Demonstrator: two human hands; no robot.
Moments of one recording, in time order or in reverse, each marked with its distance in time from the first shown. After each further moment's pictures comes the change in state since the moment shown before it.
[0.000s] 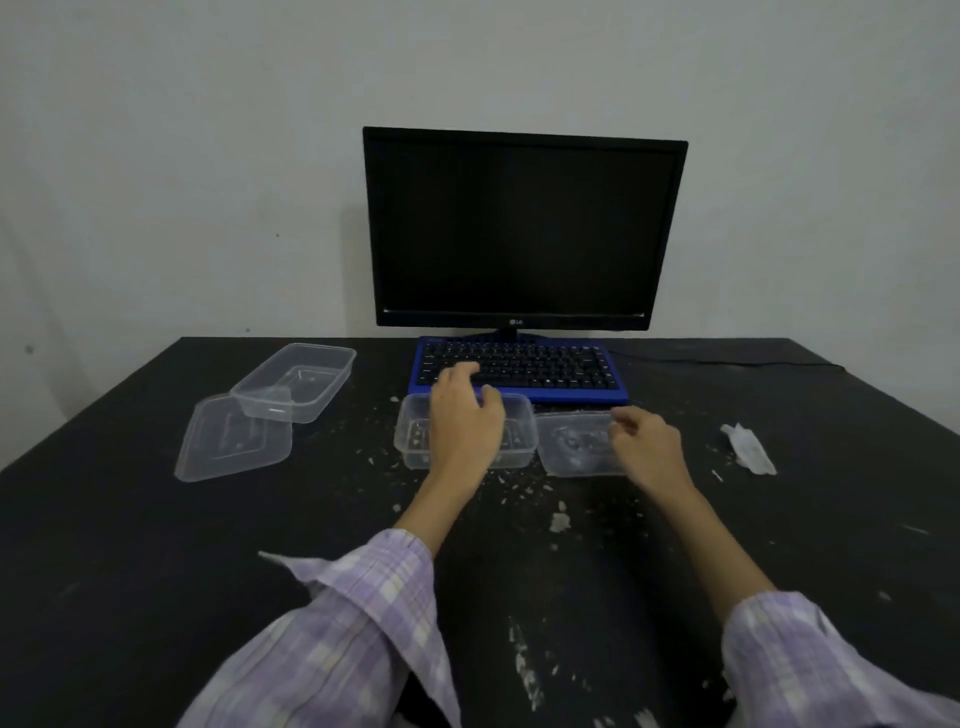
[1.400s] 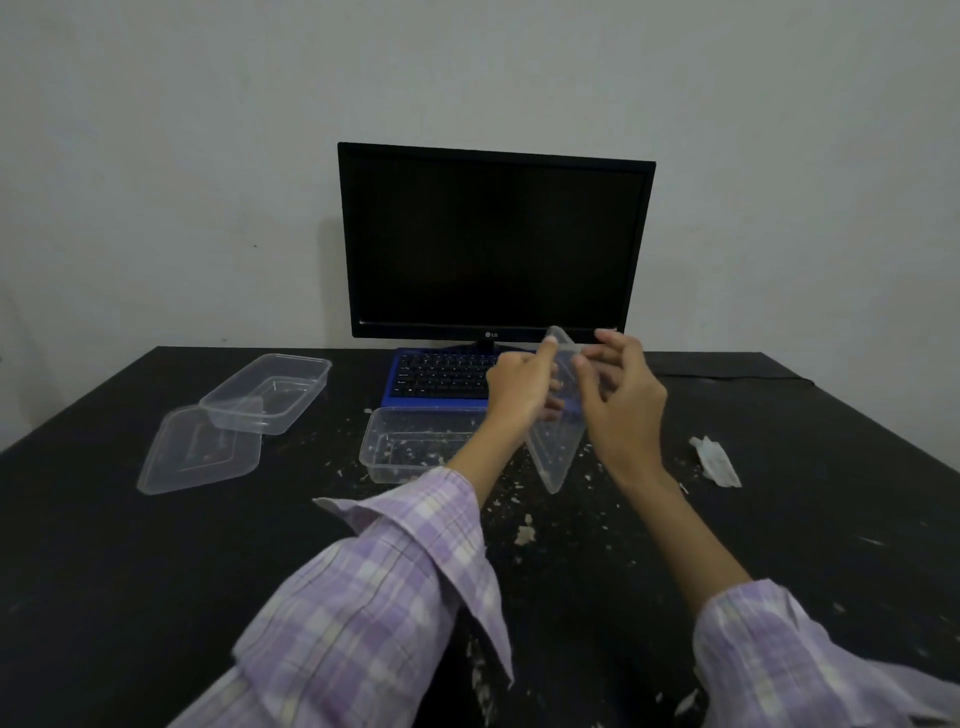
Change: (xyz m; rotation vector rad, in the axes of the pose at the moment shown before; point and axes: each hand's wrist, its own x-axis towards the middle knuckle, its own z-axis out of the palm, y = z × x) left_hand 0.013 0.077 0.047 -0.484 -0.314 -0.256; right_hand 0.006 -0.033 -0.016 0.290 0.412 -0.599
